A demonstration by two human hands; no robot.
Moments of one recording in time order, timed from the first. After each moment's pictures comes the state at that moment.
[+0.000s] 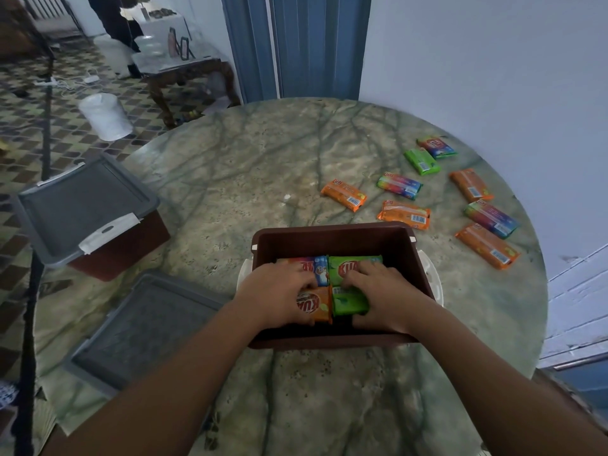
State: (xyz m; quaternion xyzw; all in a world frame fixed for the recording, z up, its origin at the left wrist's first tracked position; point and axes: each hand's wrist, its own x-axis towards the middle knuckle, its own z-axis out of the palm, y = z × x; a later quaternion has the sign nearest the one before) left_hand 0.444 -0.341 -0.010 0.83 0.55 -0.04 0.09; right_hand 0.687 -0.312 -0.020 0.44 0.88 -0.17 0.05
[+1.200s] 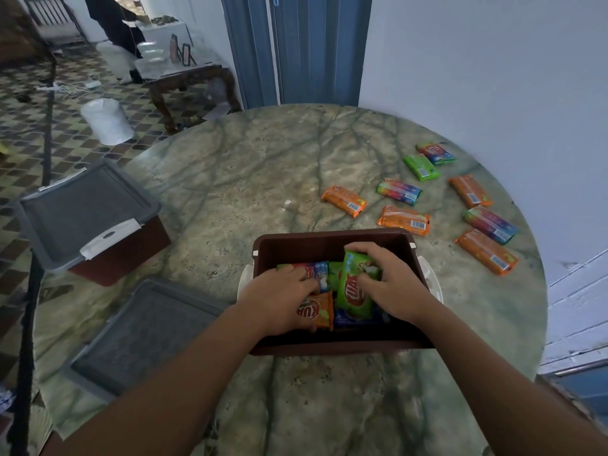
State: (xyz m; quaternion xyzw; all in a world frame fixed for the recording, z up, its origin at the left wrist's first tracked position) left_hand 0.448 -0.341 -0.006 0.84 0.53 -0.07 0.07; right_hand 0.692 -0.310 -0.004 0.49 0.72 -0.42 -0.26
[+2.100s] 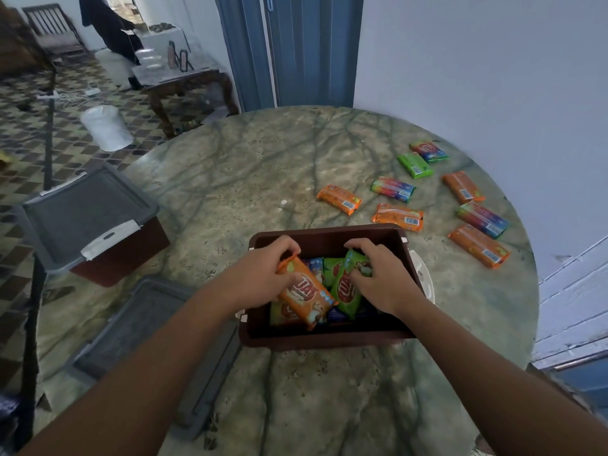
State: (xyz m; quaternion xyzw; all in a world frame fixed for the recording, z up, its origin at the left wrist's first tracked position) left_hand 0.438 -0.353 0.059 0.68 0.64 0.12 0.35; right_hand 0.689 -0.306 -0.021 0.55 0.73 -0.32 -0.24
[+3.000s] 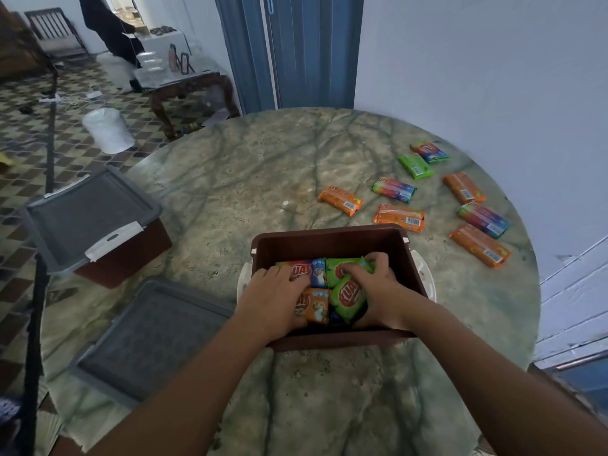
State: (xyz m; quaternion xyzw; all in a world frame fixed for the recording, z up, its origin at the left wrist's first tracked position) left_hand 0.453 -0.365 -0.006 0.80 0.60 -0.07 0.03; right_hand 0.693 -0.317 -0.026 0.52 0.79 -0.31 0.00
